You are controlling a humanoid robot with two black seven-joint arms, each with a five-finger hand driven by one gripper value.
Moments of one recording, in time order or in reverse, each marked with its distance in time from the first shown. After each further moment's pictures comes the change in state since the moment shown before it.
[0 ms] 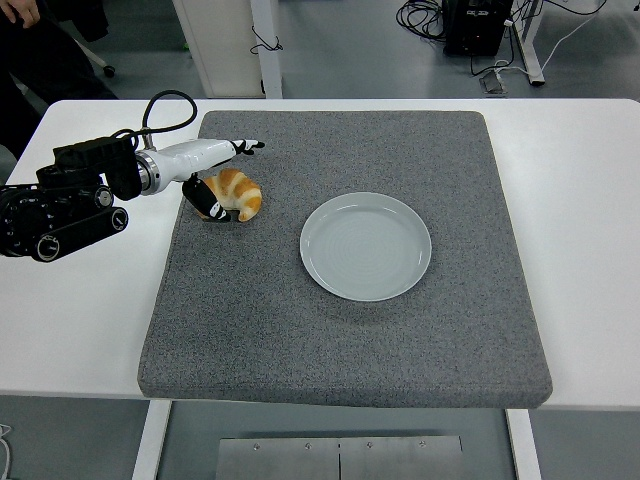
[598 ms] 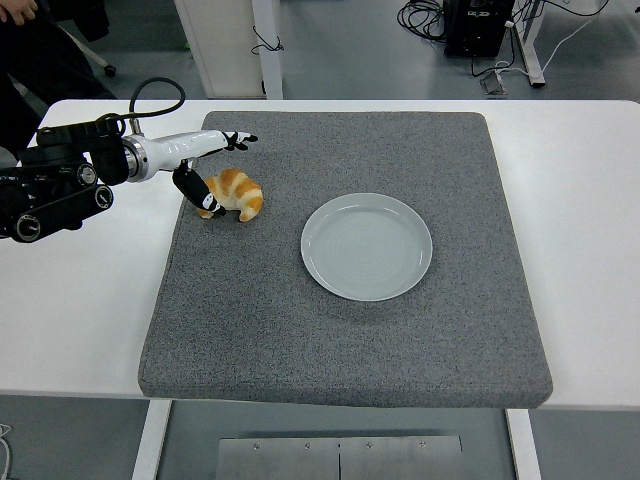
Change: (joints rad) left arm -0.027 0.040 -0.007 -0.024 -0.066 -0.103 0.000; right arm 0.000 0.000 0.000 0.000 0.000 0.000 0.000
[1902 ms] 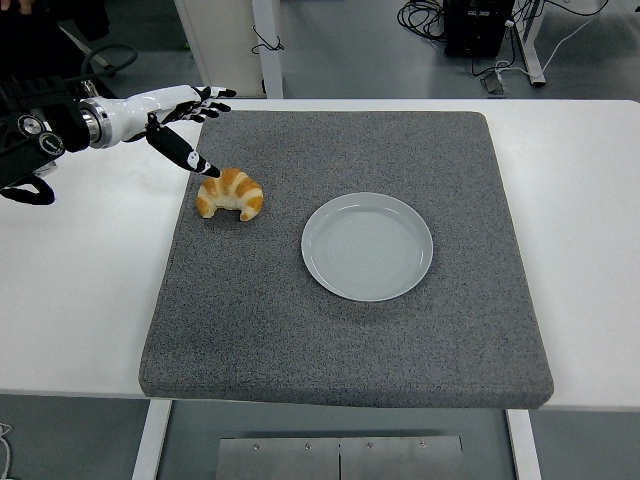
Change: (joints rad) left arm 0.010 0.108 -0.233 -0.017 -0.179 -0.209 0.035; right arm -0.001 0.000 0.000 0.000 0.000 0.000 0.000
